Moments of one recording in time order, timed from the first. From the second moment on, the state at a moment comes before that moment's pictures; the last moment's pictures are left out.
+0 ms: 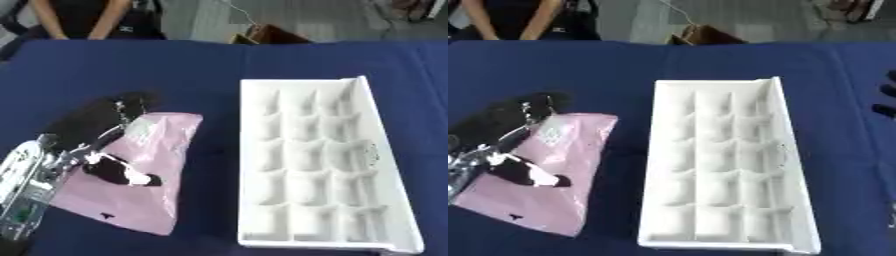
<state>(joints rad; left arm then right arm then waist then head) -0.41 0.63 -0.06 -1.72 -0.92 -0.26 -0.43 -0.27 -0.31 -0.07 -1.98 0.11 0.25 -0.23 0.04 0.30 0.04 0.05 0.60</state>
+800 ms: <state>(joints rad) -0.41 0.58 -0.05 -1.63 -0.94 -0.21 -0.43 -0.27 -0.31 -0.07 -1.98 0.11 0.25 -0.23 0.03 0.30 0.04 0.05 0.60</state>
